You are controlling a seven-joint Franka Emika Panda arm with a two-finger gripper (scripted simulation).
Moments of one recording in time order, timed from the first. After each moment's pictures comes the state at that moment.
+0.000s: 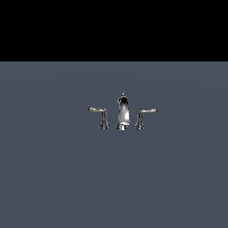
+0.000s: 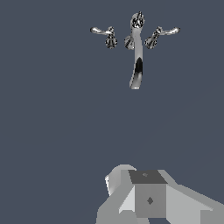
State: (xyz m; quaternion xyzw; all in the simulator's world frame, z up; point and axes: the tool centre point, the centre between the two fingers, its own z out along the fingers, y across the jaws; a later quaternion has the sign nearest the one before) arm -0.226 0.020 0.438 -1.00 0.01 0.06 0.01
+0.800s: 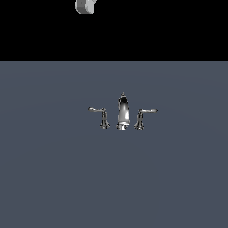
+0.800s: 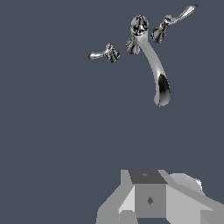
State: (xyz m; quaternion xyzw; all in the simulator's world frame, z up) arm -0.123 0.054 0.383 -0.97 0.20 0.10 0.08
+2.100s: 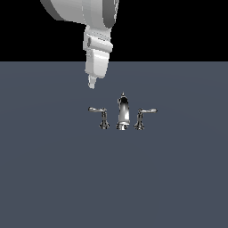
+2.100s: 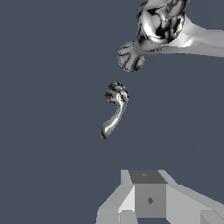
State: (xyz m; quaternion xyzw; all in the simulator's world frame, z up) arm 0.033 0.085 0.204 -0.81 0.57 0.11 0.05
